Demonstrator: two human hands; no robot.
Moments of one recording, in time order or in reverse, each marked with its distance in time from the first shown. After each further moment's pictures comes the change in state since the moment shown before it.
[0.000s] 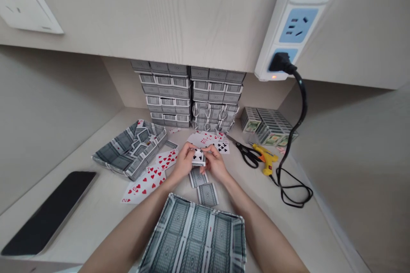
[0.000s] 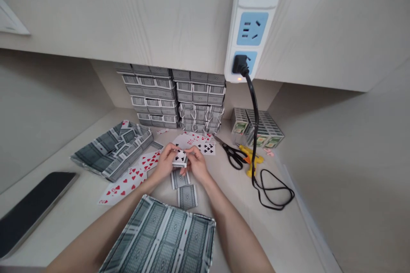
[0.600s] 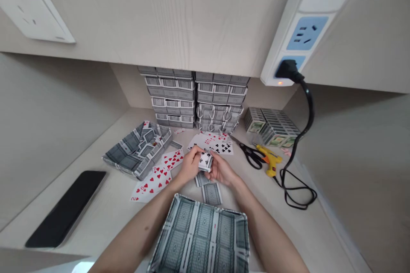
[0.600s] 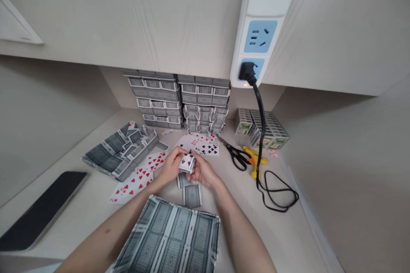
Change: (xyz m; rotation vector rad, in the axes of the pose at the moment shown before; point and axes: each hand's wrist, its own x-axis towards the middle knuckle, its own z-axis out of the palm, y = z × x) left_hand -0.007 0.004 -0.004 0.208 -0.076 0.066; right_hand -0.009 -0.011 -0.006 0.251 -0.204 0.428
